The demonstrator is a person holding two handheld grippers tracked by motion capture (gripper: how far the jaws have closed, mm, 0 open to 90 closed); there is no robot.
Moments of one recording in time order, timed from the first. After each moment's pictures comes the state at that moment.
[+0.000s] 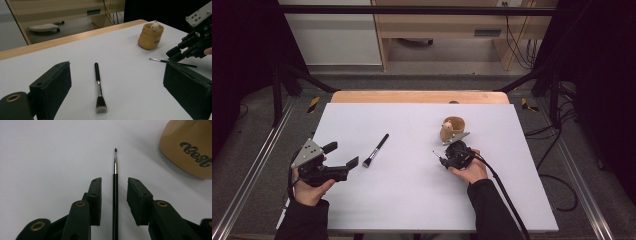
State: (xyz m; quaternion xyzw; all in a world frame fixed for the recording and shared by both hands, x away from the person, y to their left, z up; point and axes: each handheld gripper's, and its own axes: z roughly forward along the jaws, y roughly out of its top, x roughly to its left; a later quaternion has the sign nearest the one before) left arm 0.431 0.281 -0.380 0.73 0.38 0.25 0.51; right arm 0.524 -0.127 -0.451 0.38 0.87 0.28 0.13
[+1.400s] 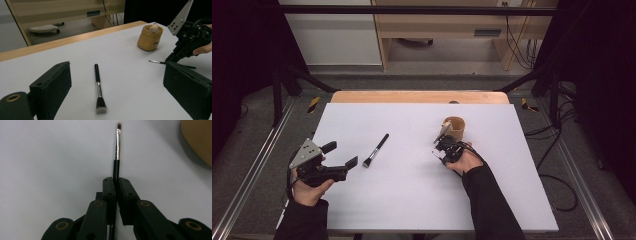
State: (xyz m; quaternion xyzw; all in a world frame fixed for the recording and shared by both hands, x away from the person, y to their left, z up) left arm 0.430 0.282 -0.378 0.72 0.38 0.25 0.52; right arm 0.549 -0.100 -0.448 0.38 0.91 0.13 0.07
